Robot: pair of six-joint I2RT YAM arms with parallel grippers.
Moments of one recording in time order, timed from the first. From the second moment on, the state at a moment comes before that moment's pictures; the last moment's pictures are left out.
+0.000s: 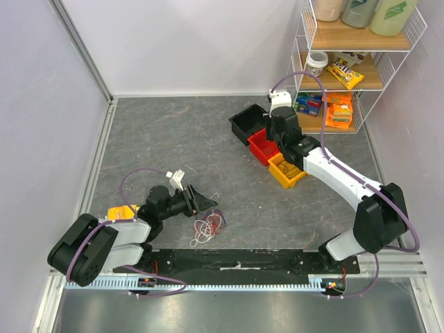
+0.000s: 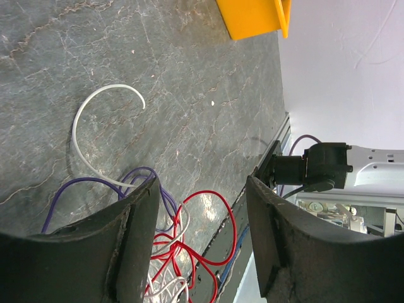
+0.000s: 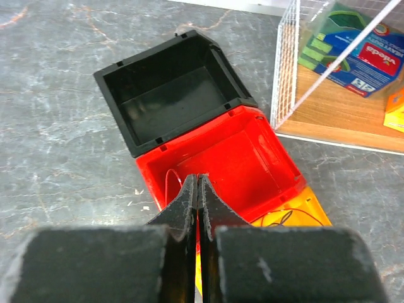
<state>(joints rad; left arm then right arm) -0.49 1.21 0.06 0.82 0.53 -0.97 0.52 1.50 1.16 -0.10 0.40 0.13</state>
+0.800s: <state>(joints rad) -0.49 1.22 0.06 0.83 0.53 -0.97 0.51 1.39 1.43 -0.10 0.38 0.11</state>
